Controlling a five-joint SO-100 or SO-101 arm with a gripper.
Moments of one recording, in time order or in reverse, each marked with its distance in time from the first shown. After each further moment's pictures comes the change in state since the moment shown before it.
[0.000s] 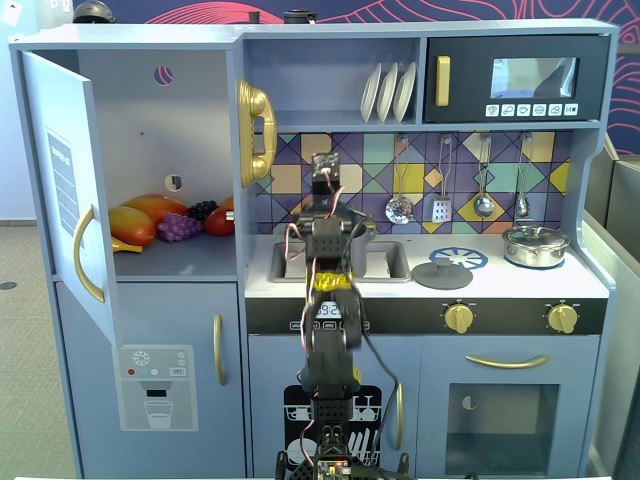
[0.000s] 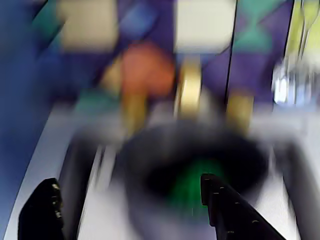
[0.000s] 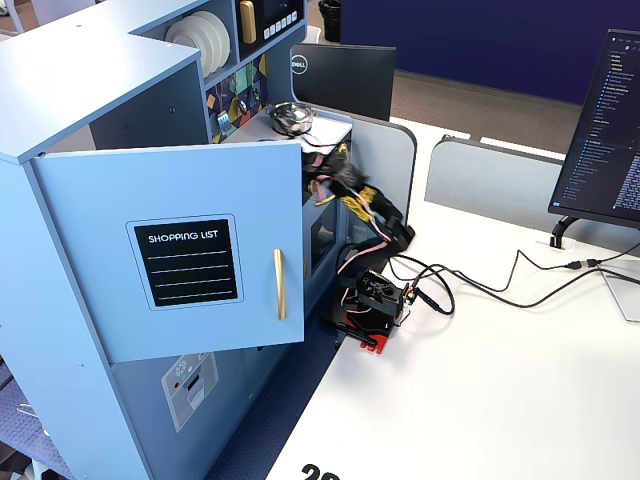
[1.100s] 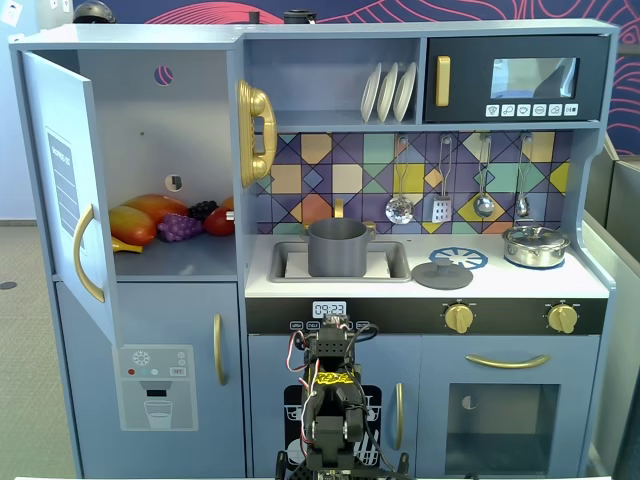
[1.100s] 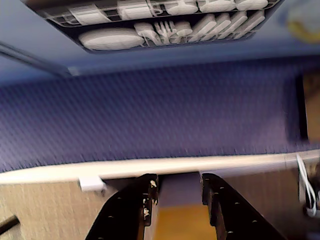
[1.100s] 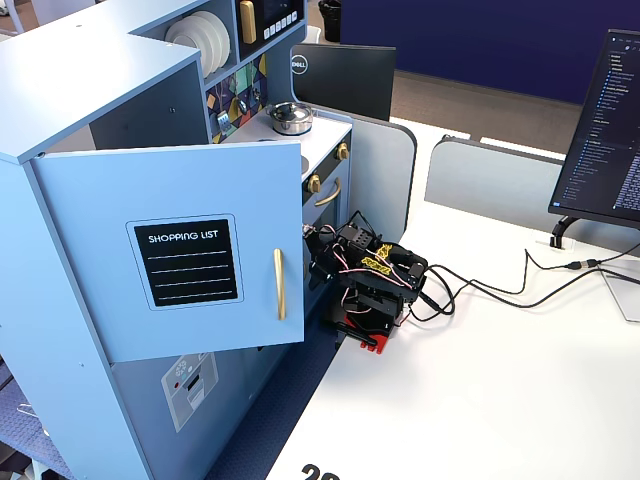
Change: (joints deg) arm 1.2 40.7 75.9 23.6 4.1
